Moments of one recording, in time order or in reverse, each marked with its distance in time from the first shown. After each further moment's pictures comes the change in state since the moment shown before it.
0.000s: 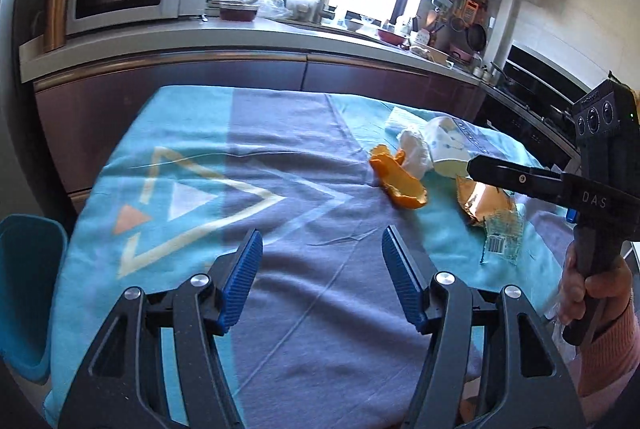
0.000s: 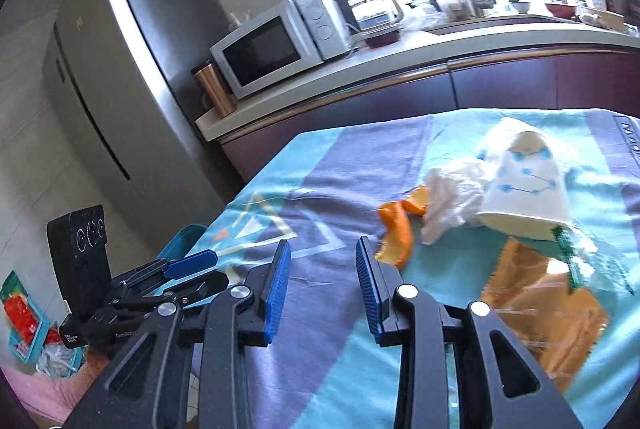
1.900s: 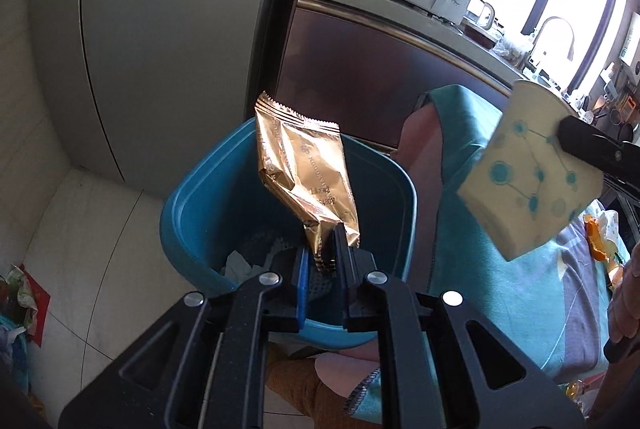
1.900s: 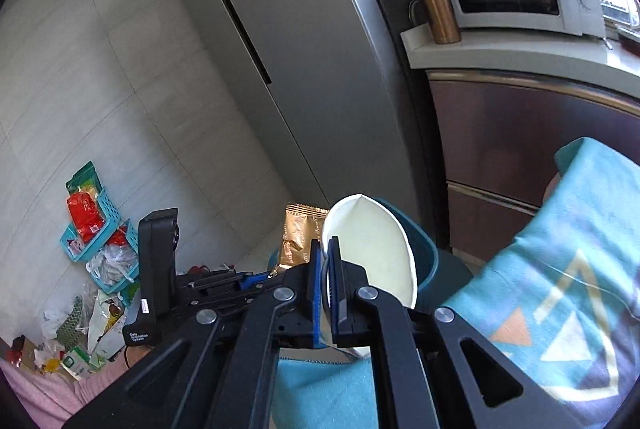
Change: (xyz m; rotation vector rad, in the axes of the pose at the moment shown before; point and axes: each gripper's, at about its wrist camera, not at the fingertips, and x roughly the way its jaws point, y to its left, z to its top) left arm -0.145 0.278 -0.080 -0.472 0.014 0.472; right arm 0.205 0.273 0.020 -0.357 0.316 0.490
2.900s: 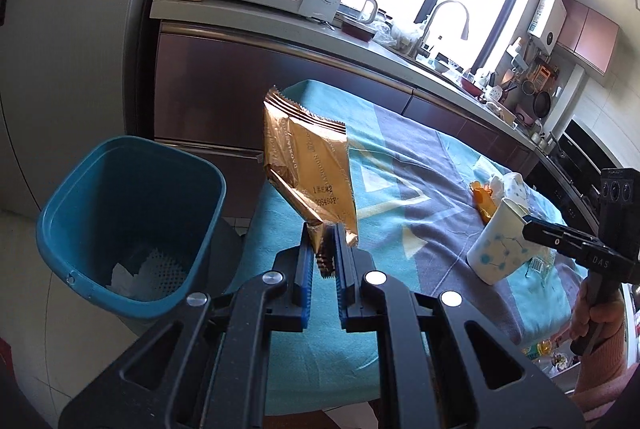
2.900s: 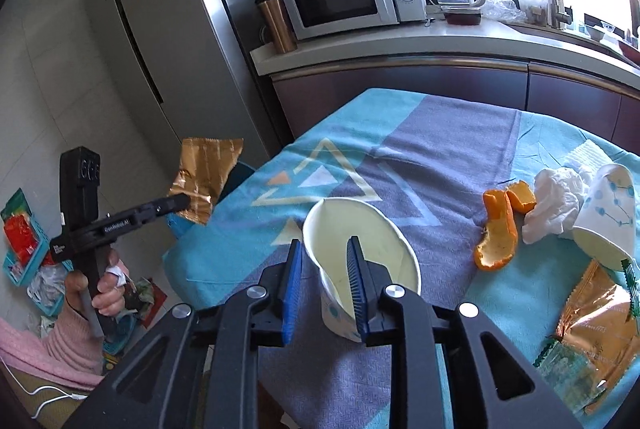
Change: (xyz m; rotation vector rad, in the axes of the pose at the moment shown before) left arm -0.041 -0.125 -0.031 0.153 -0.057 -0.311; right arm -0.208 -0.062 -0.138 0.145 -0.076 -0.401
